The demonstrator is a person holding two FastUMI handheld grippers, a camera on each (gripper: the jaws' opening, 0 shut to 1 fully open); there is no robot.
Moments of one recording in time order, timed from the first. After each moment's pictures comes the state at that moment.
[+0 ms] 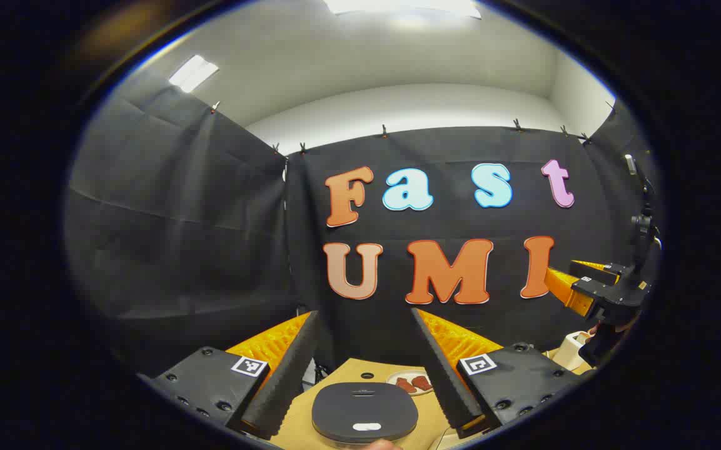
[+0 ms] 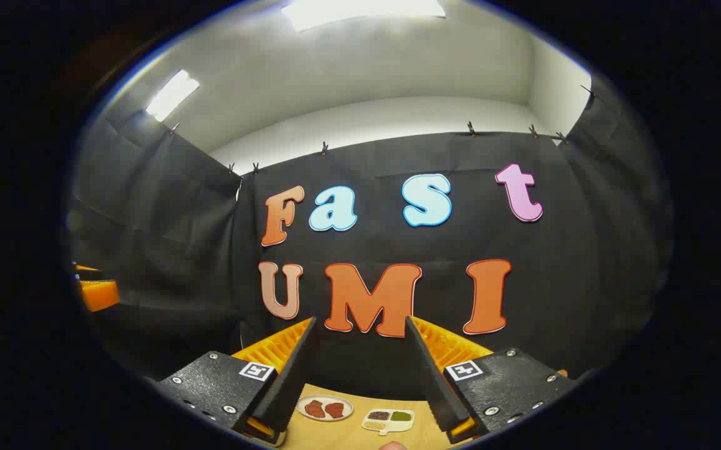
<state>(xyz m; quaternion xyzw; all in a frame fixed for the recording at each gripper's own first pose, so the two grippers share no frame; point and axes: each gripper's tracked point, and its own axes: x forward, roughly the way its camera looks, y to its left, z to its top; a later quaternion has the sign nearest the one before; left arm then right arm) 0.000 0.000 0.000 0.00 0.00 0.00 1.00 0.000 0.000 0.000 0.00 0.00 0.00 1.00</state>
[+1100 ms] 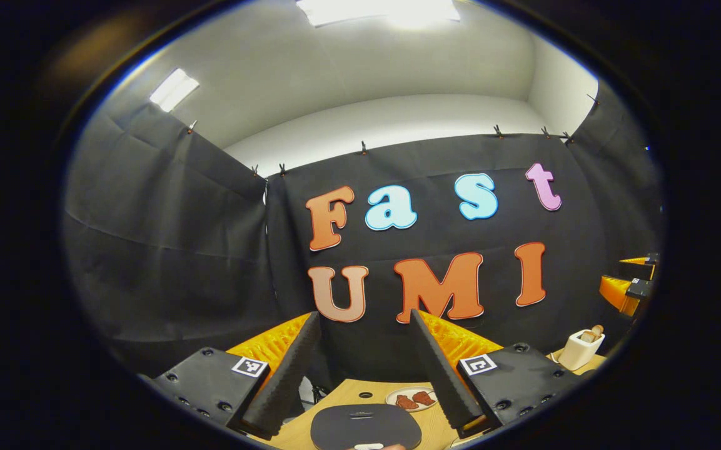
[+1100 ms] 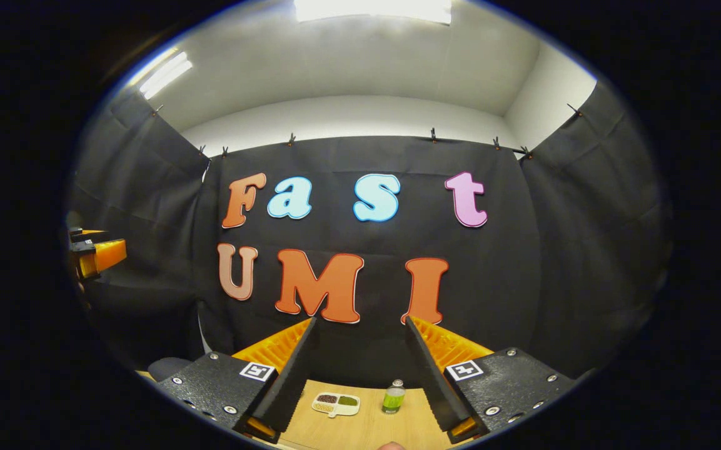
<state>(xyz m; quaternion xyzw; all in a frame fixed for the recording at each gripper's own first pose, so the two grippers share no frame) 0.041 -0.042 0.013 0.02 -0.04 -0.06 1.00 -0.084 -0.088 0.009 -0.07 0.03 -0.10 0.99</state>
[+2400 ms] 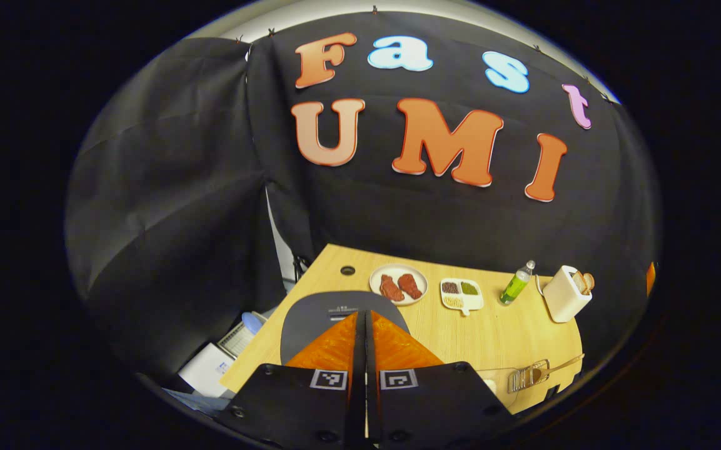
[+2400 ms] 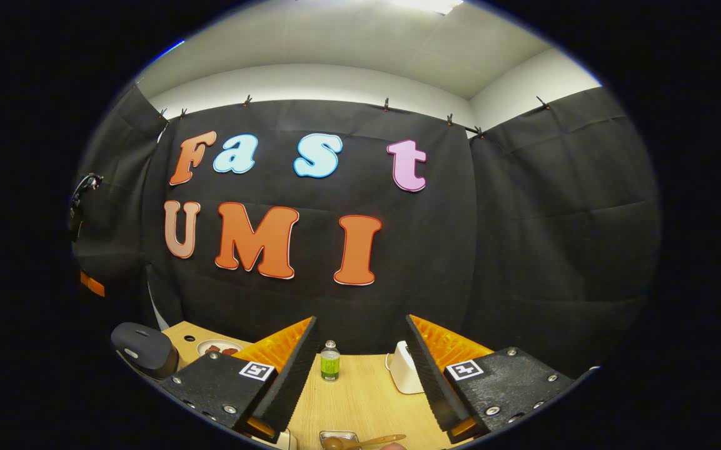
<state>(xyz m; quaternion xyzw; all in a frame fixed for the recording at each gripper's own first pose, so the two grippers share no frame) 0.062 -0.041 -0.204 -0.01 0.38 -0.07 0.92 -0.152 -0.177 -0.031 -0.10 0.12 -0.22 0.96</state>
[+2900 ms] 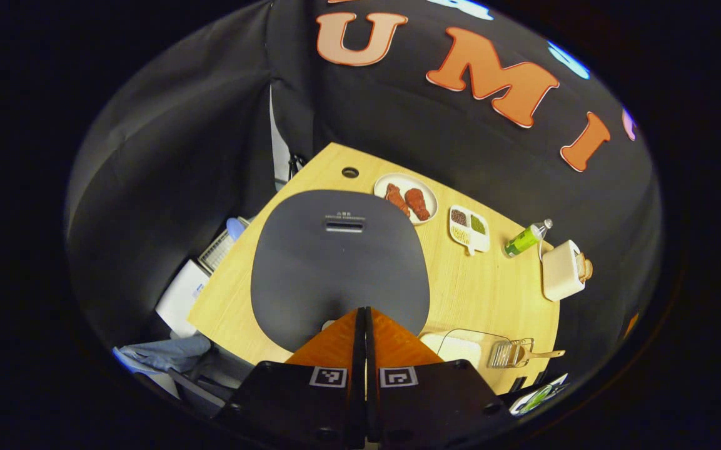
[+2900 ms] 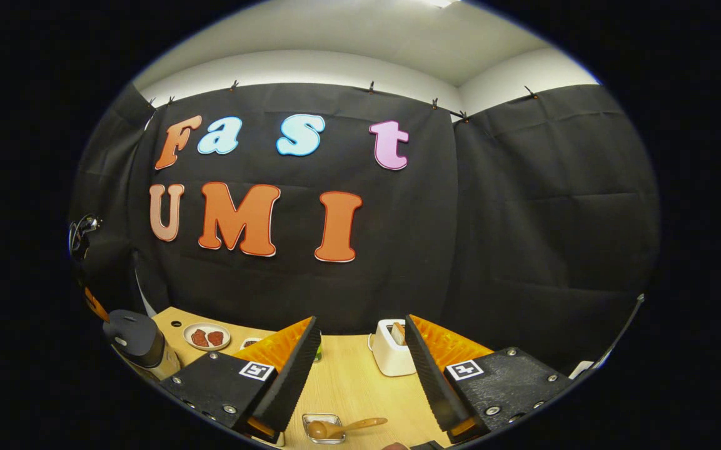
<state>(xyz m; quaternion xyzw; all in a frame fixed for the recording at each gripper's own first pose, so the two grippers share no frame) 0.023 -0.036 -0.303 -0.08 0.58 -0.05 0.81 -0.190 -0.200 -0.054 -0.09 0.17 -0.27 0.94</state>
